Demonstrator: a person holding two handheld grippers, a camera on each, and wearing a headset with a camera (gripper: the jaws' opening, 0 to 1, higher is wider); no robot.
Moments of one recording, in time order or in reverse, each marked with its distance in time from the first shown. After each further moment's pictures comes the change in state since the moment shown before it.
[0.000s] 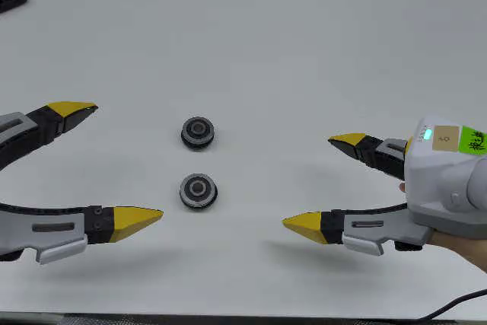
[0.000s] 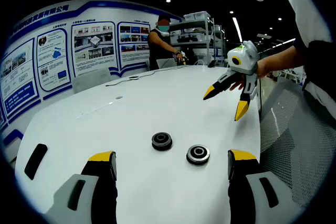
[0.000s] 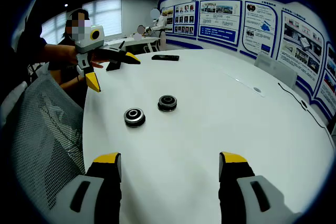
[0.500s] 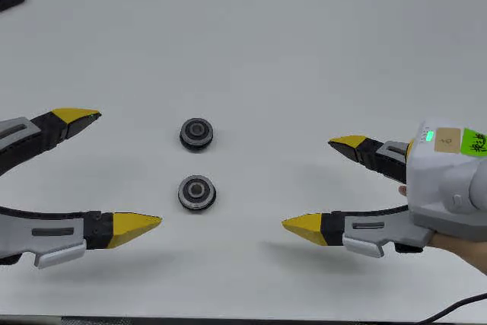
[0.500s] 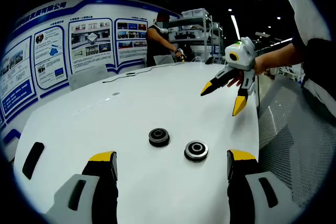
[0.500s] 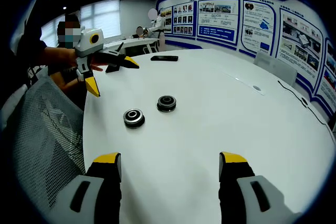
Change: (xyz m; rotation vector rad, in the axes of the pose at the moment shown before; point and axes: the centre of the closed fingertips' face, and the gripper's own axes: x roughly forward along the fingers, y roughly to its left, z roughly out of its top) left arm 0.004 -0.003 -0.008 0.000 0.030 -0.026; right arm 0.000 -0.002 0.000 0.023 -0.008 0.007
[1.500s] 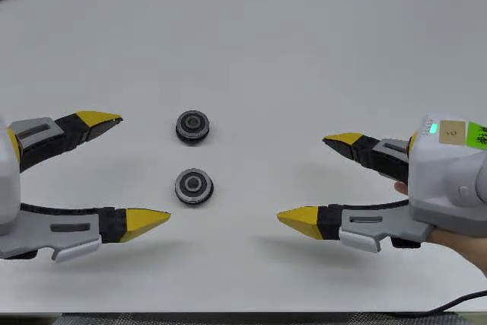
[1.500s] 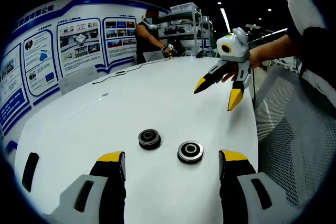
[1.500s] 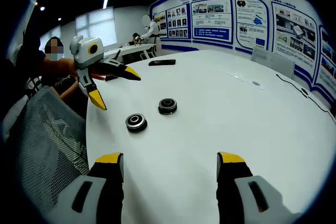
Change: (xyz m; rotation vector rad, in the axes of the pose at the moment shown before) left arm 0.020 -0.015 0.002 0.067 0.038 -0.060; right arm -0.001 0.004 -0.001 0.086 -0.043 0.003
